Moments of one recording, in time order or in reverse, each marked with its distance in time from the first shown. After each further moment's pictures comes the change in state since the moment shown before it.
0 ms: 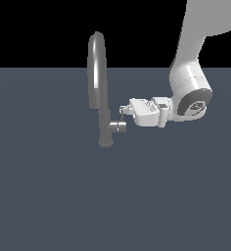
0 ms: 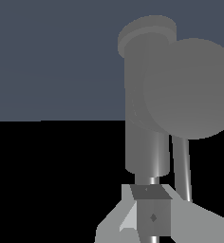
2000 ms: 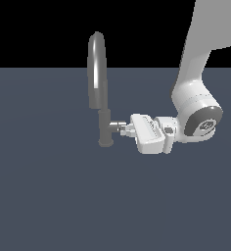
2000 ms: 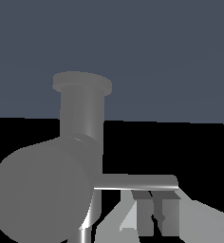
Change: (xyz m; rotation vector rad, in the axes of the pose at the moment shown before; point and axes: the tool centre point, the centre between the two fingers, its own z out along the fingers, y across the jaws) arm 0.049 0.068 0.000 -0.007 -0.003 -0.036
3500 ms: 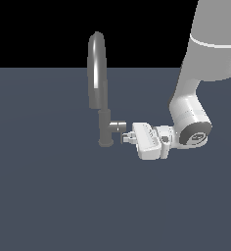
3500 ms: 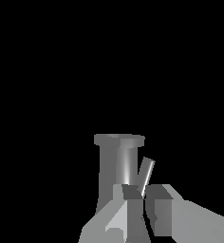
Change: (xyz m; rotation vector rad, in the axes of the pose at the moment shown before) arm 0.056 -0.036 -0.015 0.026 0.023 0.005
